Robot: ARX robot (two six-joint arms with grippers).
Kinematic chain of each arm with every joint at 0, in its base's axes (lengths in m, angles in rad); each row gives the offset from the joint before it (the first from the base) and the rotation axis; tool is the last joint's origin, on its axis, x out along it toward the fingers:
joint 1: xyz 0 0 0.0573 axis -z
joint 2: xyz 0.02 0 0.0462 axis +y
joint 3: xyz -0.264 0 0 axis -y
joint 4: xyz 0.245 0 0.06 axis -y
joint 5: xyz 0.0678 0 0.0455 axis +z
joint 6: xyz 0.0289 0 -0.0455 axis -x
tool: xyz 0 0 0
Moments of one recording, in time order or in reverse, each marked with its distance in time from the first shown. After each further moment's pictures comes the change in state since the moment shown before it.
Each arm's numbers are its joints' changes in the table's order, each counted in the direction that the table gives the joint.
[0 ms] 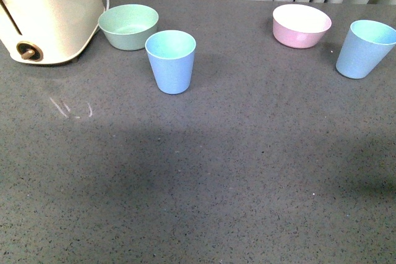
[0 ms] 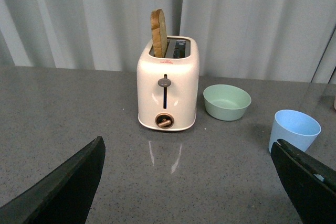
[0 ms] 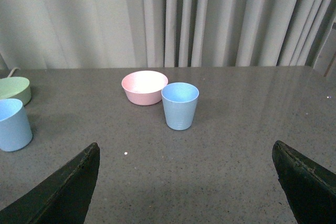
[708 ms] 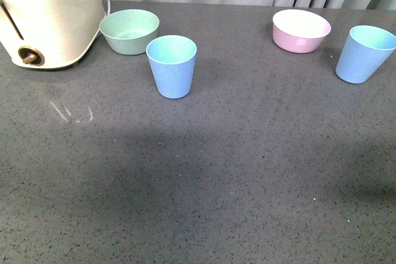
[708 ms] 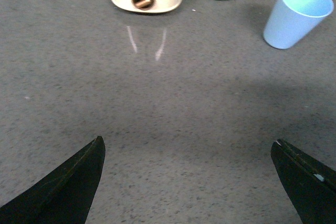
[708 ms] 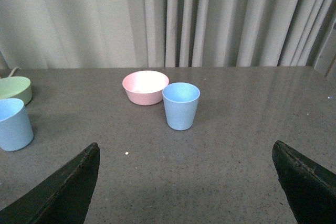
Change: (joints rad) left arm 0.092 0.494 0.252 -0.317 -0.003 0.068; right arm 0.000 0.000 0.000 0.000 0.000 0.000
